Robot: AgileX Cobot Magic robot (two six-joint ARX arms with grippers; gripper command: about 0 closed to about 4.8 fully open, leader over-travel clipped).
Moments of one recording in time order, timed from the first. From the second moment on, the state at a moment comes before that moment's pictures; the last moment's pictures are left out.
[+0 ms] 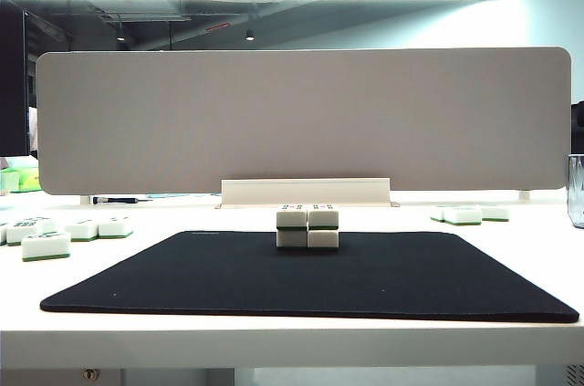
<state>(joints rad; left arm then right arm) 0.00 0.00 0.01 -0.17 -0.03 0.00 0.05 0.01 1.05 -1.39 -0.50 0.03</state>
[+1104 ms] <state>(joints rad) 0.00 0.00 0.01 -0.17 -0.03 0.00 0.04 0.01 0.08 -0.10 -0.06 0.24</state>
